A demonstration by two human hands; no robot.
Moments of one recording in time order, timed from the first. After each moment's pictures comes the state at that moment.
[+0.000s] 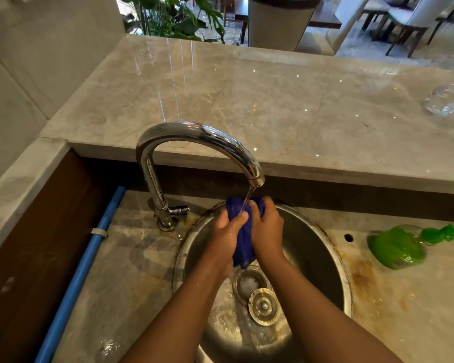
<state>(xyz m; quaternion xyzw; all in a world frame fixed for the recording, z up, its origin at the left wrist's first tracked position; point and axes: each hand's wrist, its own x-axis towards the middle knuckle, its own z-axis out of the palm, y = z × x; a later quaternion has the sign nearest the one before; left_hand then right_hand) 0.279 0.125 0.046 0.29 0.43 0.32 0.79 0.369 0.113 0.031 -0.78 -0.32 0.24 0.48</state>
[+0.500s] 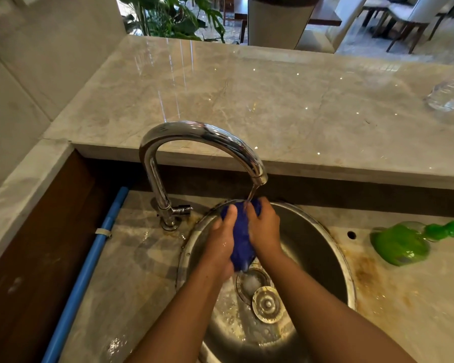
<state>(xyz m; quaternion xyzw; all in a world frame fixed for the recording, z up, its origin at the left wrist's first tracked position) 0.275 0.128 0.034 0.21 0.49 0.29 0.79 0.362 0.118 0.030 -0.77 -0.32 0.29 0.46</state>
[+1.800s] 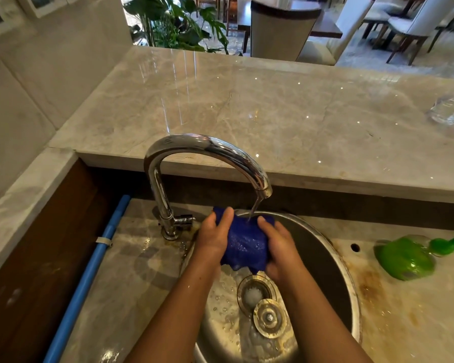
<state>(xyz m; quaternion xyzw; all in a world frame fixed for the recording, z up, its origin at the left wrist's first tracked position) 0.262 0.153 0.052 0.37 0.54 0.30 0.69 0.375 0.099 0.043 -0.58 0.00 0.56 0.59</state>
